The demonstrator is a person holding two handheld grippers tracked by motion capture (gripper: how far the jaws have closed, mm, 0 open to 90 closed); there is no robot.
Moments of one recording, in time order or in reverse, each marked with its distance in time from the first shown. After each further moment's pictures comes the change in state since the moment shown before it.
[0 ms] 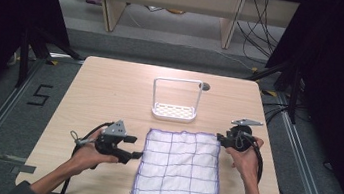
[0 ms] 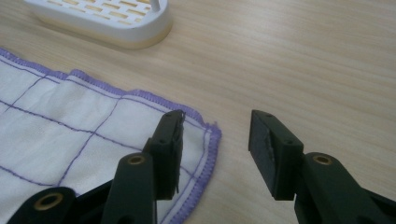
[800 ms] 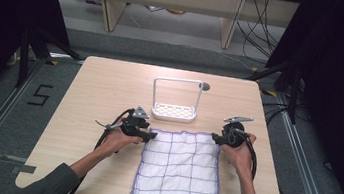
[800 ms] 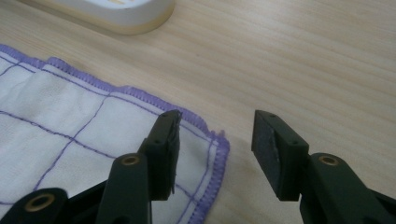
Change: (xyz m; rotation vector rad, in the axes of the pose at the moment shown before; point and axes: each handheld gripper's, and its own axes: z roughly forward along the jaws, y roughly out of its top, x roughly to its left) left arm 0.033 0.022 0.074 0.087 0.125 -0.044; right arm 0.001 0.006 0.028 0.047 -0.004 -0.058
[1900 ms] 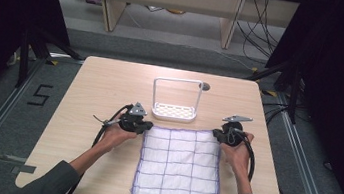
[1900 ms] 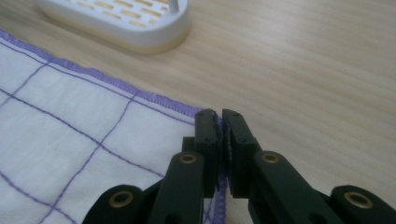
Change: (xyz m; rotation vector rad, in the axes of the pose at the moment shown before) left arm 0.015 0.006 -0.009 -0.065 0.009 0.061; right arm 0.005 0.003 -0.001 -0.057 0.039 0.001
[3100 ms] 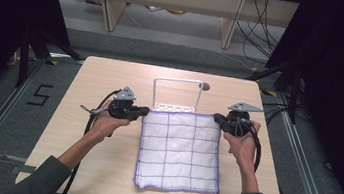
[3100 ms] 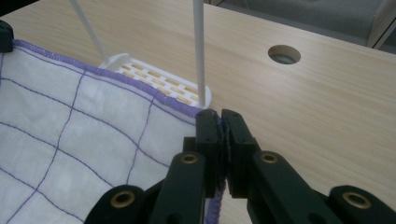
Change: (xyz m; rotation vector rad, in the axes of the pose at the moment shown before) left arm 0.013 0.030 -0.048 -0.168 -0.033 -0.053; right arm 0.013 0.040 -0.045 -0.185 0.039 -0.059
